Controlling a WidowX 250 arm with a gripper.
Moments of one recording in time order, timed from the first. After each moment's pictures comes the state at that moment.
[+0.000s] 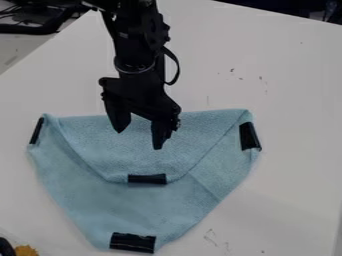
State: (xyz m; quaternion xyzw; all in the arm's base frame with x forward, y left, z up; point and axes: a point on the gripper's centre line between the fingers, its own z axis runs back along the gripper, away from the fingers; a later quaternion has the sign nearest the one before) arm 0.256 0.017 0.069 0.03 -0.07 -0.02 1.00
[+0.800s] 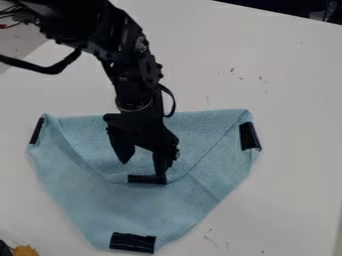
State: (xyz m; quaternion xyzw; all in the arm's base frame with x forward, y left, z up) arm 0.248 0.014 0.020 -0.01 -0.06 -0.01 1.00
